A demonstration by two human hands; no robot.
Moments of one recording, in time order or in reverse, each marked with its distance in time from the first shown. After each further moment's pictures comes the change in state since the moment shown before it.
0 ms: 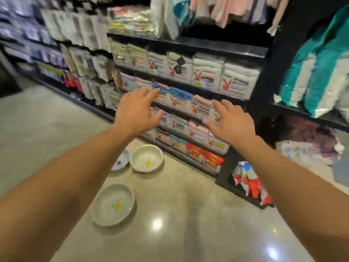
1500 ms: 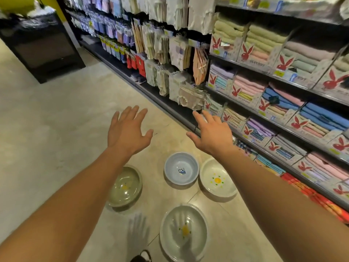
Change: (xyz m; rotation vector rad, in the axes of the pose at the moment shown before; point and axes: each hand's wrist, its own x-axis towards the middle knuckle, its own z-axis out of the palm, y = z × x) left_hand 0.081 -0.643 0.141 0.138 -0.283 -0.415; right_hand 0.409 -0.552 0.265 0.138 -0.265 -0.261
